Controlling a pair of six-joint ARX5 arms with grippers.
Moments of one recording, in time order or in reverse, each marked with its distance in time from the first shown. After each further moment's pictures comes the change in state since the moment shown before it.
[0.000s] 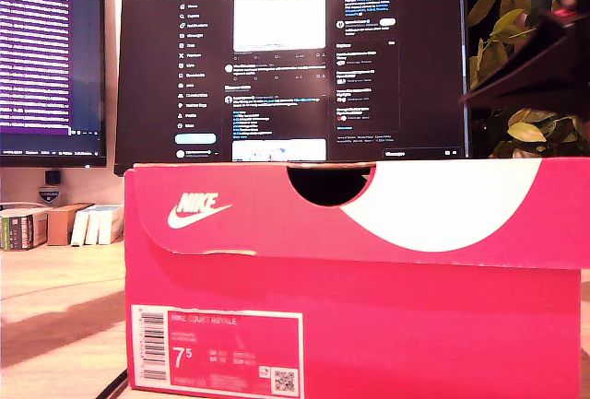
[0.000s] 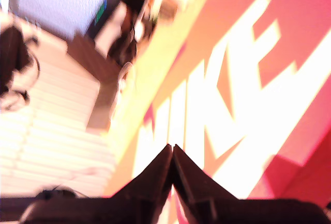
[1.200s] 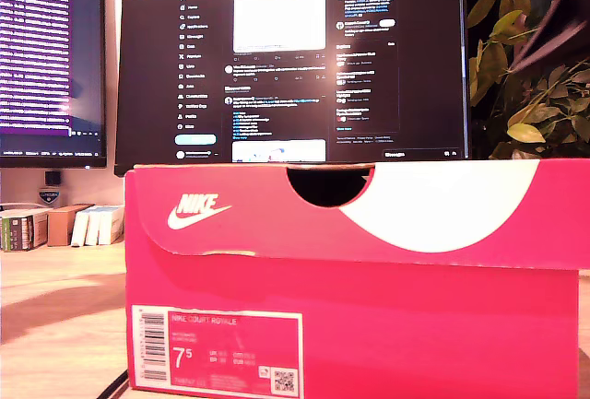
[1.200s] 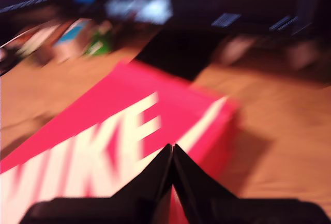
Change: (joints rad) left arm 0.244 -0.200 -0.059 -0.252 0.016 0.187; right arm -0.008 -0.365 0.017 -0.075 0.649 -0.337
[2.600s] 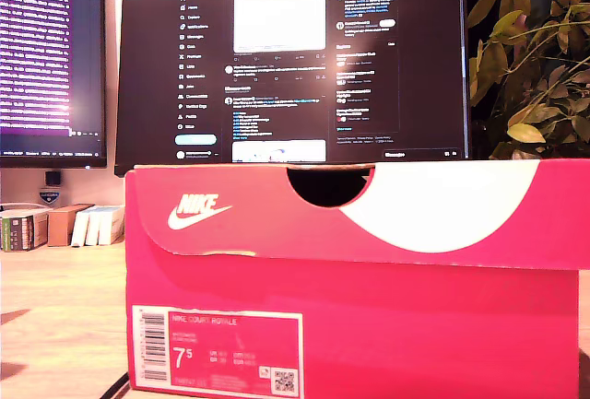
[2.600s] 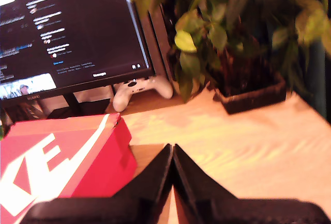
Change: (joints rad) left arm 0.143 -0.684 -0.505 -0.129 -0.164 -0.132; right arm -0.070 -0.753 -0.396 -0.138 0.336 0.238
